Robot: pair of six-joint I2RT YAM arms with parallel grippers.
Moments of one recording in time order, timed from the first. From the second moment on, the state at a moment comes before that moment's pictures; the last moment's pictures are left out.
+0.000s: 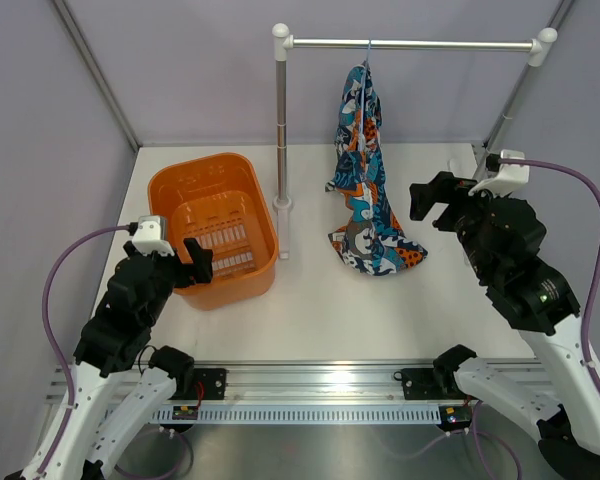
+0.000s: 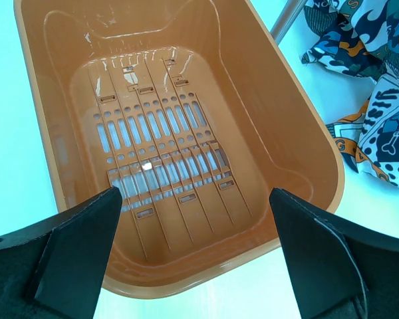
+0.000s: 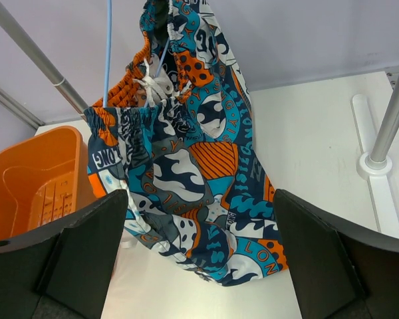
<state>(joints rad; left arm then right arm) -0.40 0.46 0.80 -0.66 -0.25 -0.29 0.53 0.82 1.28 -0.57 0.41 0.34</state>
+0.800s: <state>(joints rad) -0.40 0.45 0.80 -0.66 -0.25 -0.29 0.53 1.38 1.89 -0.61 0.35 0.25</state>
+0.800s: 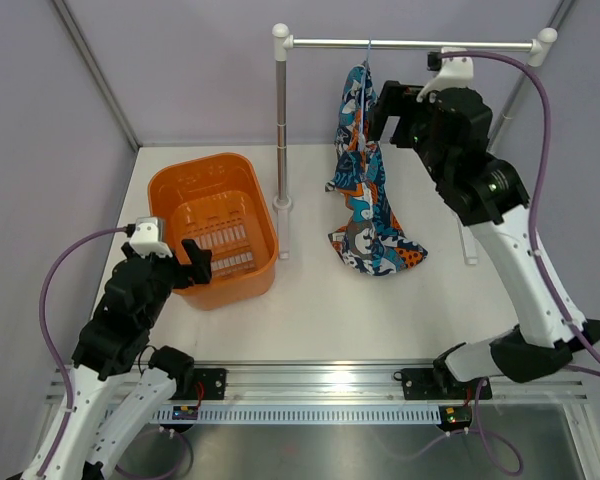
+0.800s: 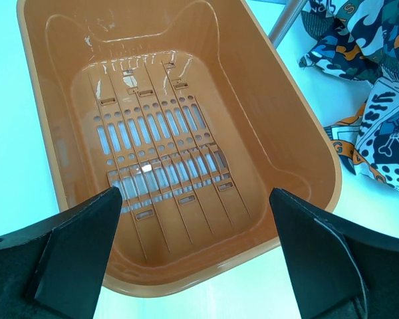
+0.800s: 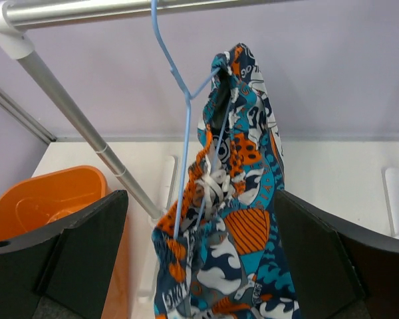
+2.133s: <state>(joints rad) -0.40 0.43 0.80 -0.66 -0.25 -0.29 0.53 1.90 2.21 -0.35 0.54 0.02</state>
